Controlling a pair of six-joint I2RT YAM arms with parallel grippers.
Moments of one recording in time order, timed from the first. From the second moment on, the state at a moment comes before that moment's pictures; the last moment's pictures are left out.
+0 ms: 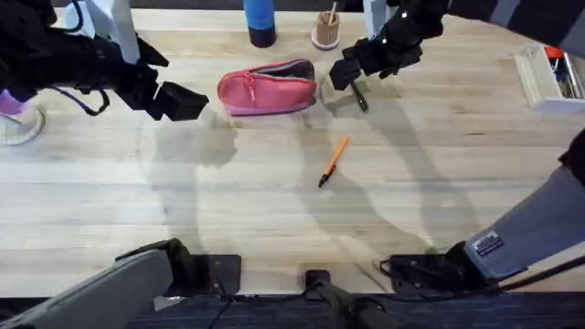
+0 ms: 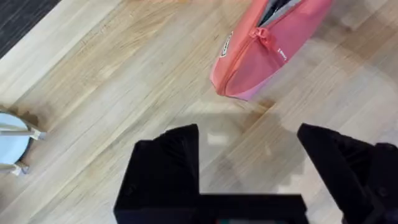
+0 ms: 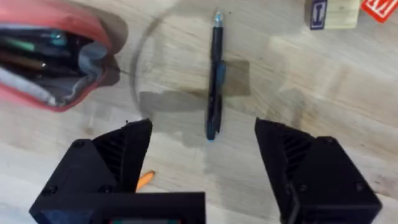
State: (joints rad) left arm 0.30 1.27 1.09 -0.87 0.55 0.92; right arm 0.29 1.89 1.54 -0.91 0.02 -0.02
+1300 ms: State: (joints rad) left arm 0.30 1.27 1.09 -0.87 0.55 0.92; right arm 0.30 2.06 1.55 -0.80 0.10 0.07
